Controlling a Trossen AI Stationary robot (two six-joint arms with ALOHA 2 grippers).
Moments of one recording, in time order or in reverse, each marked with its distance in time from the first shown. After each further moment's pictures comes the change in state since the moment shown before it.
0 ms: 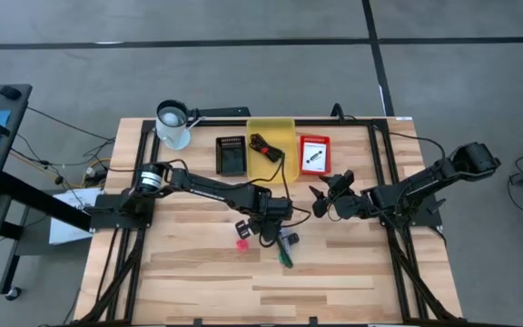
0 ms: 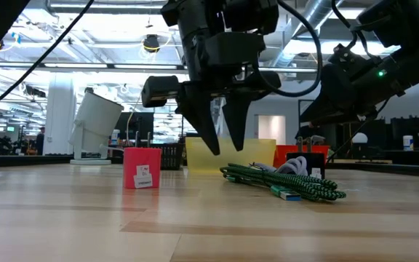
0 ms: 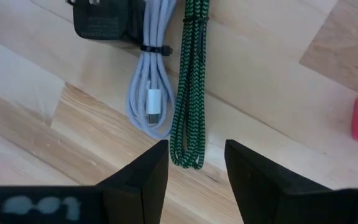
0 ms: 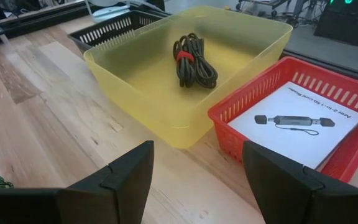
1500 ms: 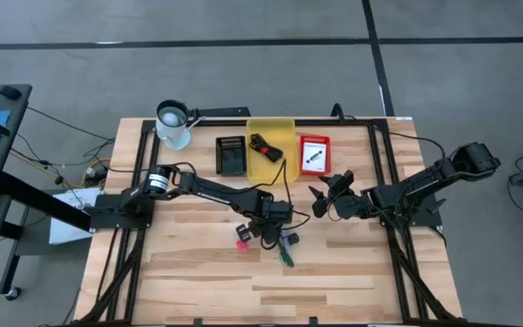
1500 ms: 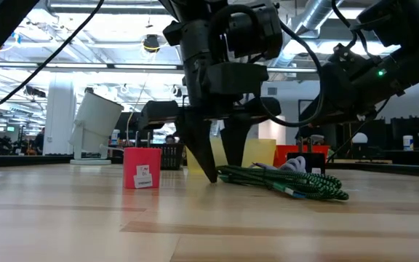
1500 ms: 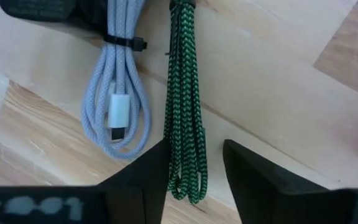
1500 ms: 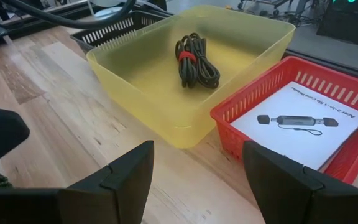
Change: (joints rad) left arm 0.001 0.069 -0.023 0.045 0.018 -0.040; right arm 0.000 0.000 0.000 0.007 -0.006 -0.001
